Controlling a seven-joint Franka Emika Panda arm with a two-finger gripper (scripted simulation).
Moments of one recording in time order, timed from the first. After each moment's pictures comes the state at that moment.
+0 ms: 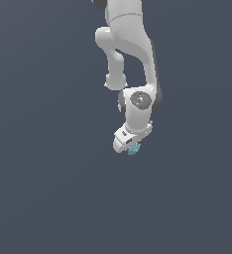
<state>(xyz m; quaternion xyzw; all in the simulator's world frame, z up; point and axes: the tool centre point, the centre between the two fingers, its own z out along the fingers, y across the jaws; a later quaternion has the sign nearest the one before) -0.025 0.080 0.053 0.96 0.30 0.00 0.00</state>
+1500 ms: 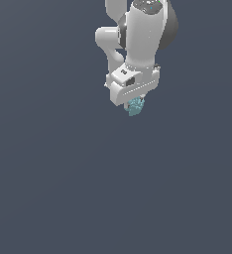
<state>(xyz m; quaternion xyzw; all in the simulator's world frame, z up) -0.094 0.072 0.266 0.95 0.30 0.00 0.00</state>
